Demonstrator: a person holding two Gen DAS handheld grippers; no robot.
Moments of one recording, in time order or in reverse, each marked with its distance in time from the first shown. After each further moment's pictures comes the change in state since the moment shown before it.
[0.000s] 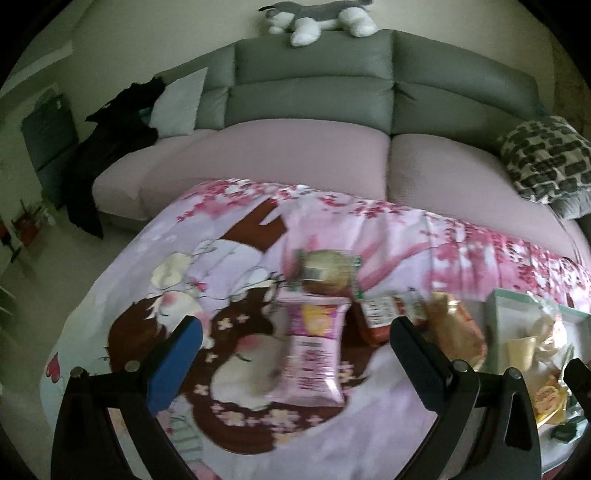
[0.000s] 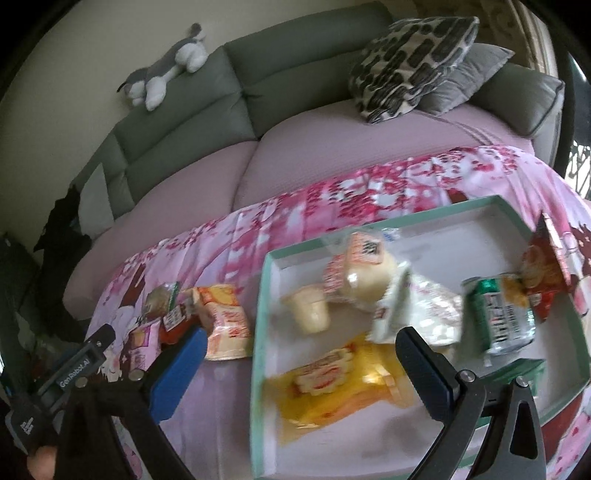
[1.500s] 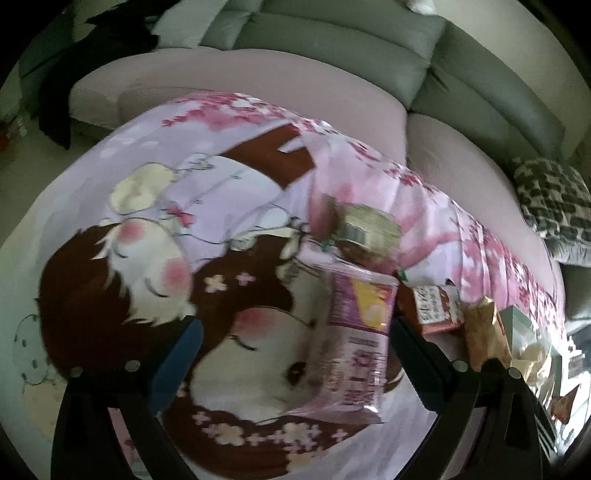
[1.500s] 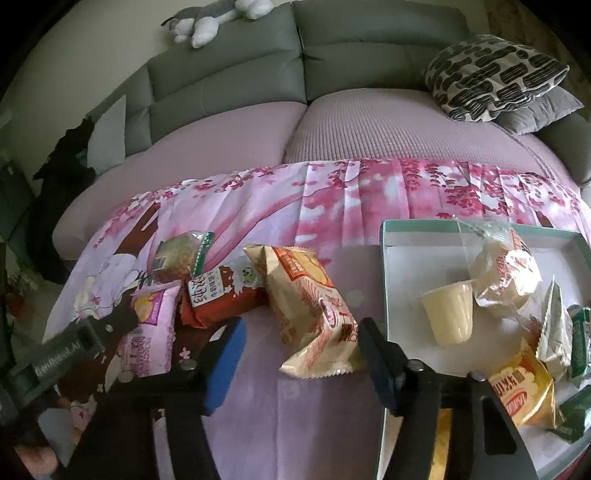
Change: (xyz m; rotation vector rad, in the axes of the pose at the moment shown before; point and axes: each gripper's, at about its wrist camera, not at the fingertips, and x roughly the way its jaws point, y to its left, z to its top) left arm 0.083 0.046 -0.011 -0.198 0.230 -0.214; right arm 0.082 0.097 -0.018 -0.212 0.085 -0.031
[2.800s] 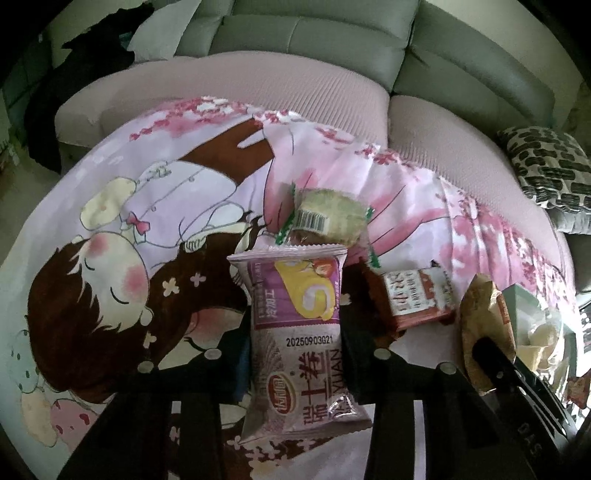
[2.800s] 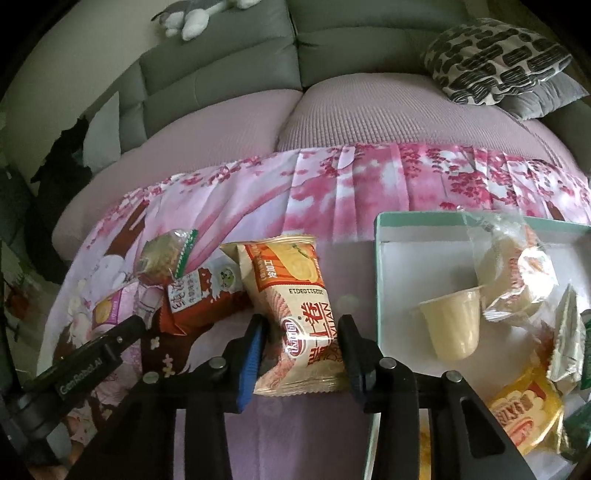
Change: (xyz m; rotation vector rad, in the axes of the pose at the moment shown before) left arm 0.006 -0.034 -0.004 0.088 -0.006 0.032; right arm 0.015 -0.016 0.008 0.025 0.042 0.025
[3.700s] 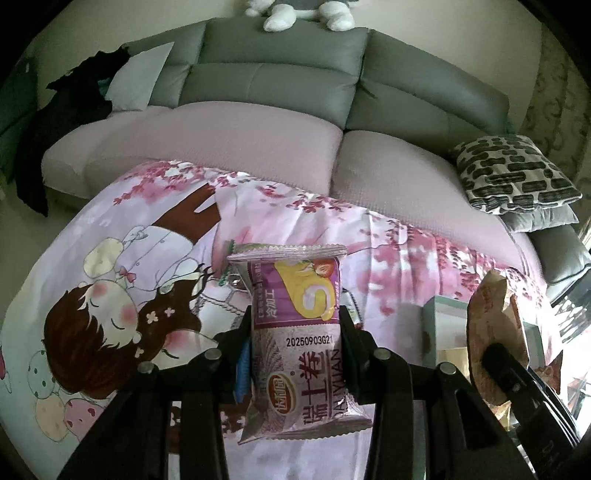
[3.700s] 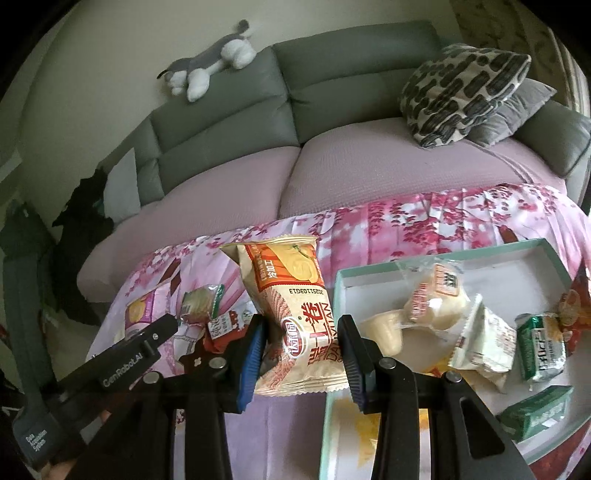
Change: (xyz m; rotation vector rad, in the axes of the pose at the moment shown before) left arm -0.069 -0.051 -0.001 0.091 -0.148 -0.078; right arm -0.096 -0.032 0.000 0.079 -0.176 0.068
